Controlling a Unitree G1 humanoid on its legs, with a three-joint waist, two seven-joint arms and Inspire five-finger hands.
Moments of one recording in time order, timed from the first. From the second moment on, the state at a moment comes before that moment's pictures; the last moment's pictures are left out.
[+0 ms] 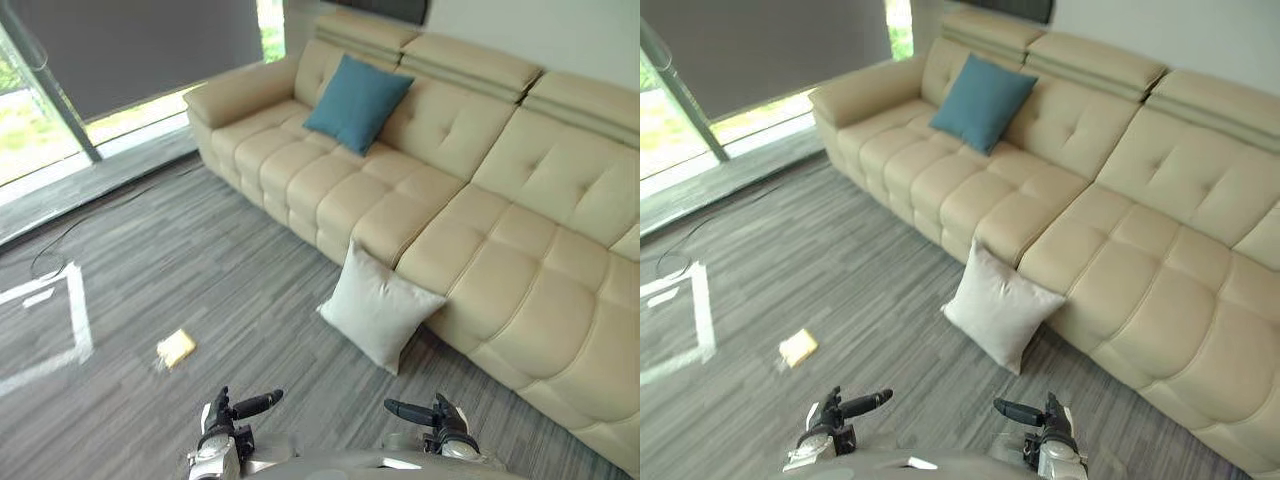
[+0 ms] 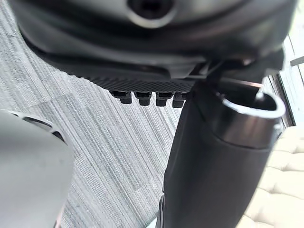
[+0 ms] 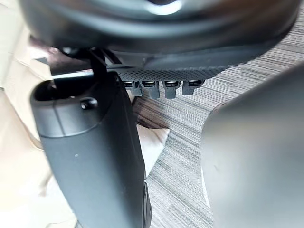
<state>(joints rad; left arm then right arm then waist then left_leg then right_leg) 0.07 0.04 0.22 1.01 -0.05 -0.03 0.13 0.08 0.00 -0.22 0.93 -0.05 0.03 -0.16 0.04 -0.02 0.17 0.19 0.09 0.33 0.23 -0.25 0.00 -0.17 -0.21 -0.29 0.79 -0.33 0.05</state>
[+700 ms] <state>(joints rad) 0.06 0.01 0.18 0.95 0.01 -0.05 0.10 0.06 -0.01 -0.25 0.95 -0.04 0.04 -0.20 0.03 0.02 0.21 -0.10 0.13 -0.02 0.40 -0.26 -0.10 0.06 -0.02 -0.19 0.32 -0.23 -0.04</state>
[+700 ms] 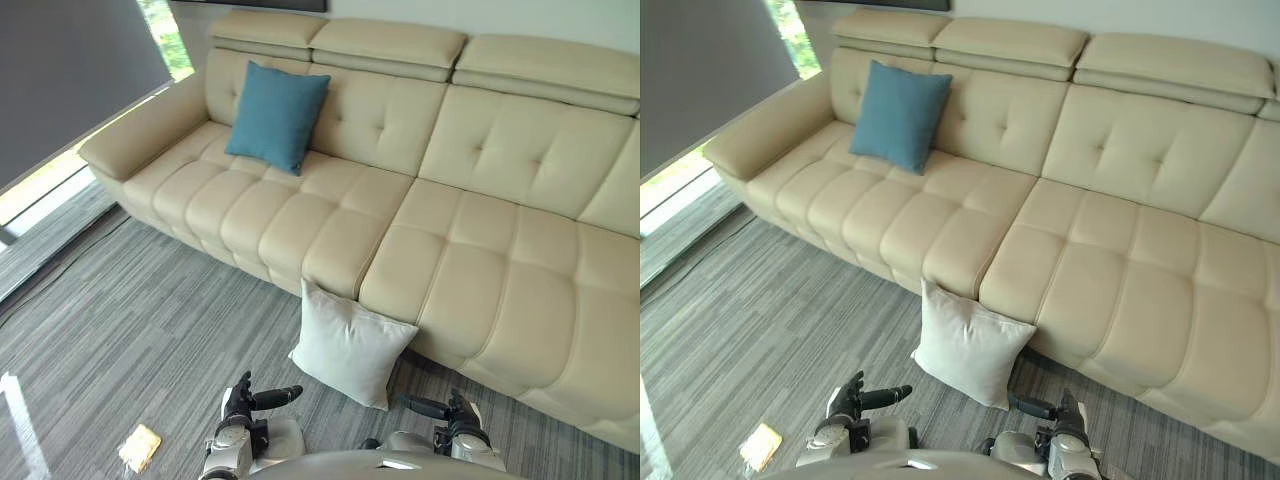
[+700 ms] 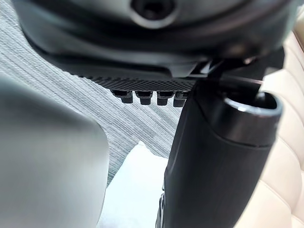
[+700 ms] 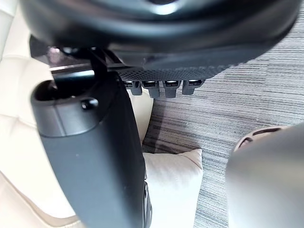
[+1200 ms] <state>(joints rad) 0.04 0.04 0.14 1.00 0.04 -0.05 0.12 0.06 -0.01 -0.18 0.96 -0.04 0.04 -0.23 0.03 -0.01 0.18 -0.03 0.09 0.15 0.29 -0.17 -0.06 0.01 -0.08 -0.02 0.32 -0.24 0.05</state>
